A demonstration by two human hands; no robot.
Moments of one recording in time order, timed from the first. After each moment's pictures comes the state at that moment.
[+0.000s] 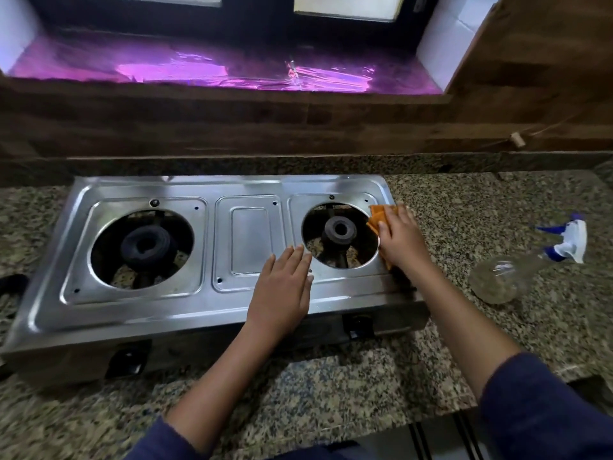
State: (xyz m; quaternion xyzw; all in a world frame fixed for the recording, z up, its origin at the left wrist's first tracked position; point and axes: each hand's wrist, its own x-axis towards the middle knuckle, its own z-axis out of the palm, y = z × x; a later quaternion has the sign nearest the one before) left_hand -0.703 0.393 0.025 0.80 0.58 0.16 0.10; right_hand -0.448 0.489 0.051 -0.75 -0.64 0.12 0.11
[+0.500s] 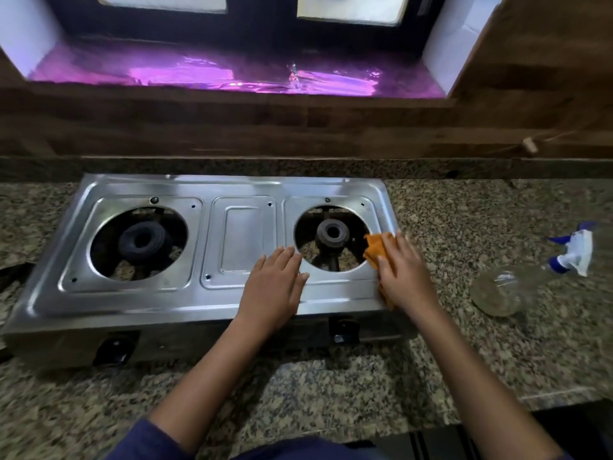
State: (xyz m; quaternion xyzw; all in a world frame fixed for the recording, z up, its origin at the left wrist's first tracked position) left_hand -0.690 0.395 0.035 0.78 0.61 0.14 0.09; right_hand -0.431 0.426 0.048 -0.70 -0.68 0.14 0.15
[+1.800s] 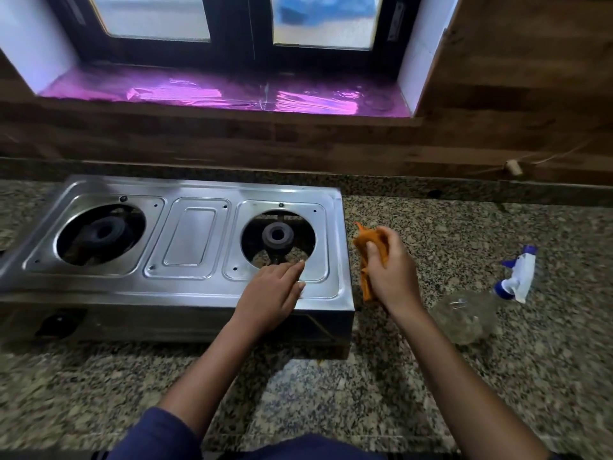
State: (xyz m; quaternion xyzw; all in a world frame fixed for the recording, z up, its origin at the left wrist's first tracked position) left_hand -0.570 0.399 0.036 0.78 0.59 0.16 0.09; right_hand -0.345 0.444 0.086 -0.64 -0.63 0.23 0.38
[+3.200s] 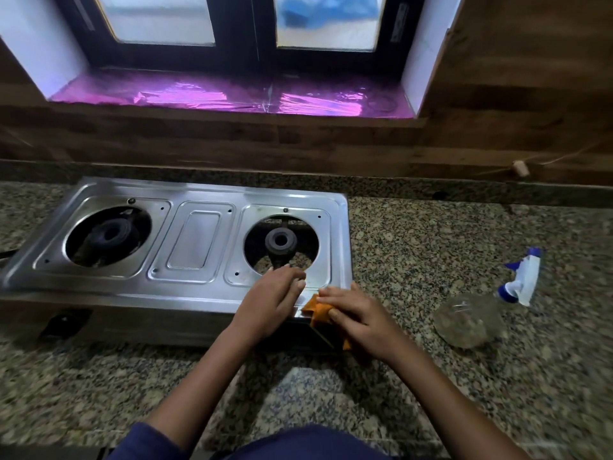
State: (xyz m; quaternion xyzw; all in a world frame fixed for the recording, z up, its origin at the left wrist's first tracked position) left_hand -0.566 0.385 0.047 0.73 0.59 0.27 0.21; right_hand -0.346 0.395 0.047 -0.42 -0.79 0.38 0.24
